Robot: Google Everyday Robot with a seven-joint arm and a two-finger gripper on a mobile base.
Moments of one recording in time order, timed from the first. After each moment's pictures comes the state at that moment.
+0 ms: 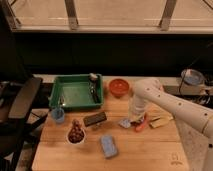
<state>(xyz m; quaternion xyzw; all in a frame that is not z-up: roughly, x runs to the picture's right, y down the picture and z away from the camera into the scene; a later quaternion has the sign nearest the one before) 0.174 0.179 0.843 -0.37 -0.12 -0.10 0.92</state>
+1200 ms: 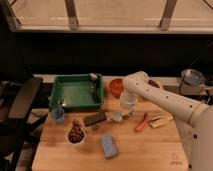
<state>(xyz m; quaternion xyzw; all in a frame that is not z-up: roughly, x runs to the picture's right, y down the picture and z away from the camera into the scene) 0.116 0.153 0.851 -0.34 -0.15 -0.15 0.92</state>
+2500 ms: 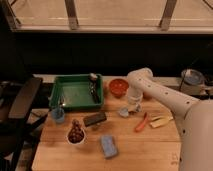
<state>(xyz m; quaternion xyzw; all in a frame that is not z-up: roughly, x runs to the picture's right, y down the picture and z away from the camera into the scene) 0.147 0.125 0.889 -0.35 -0.10 -0.12 0.92</state>
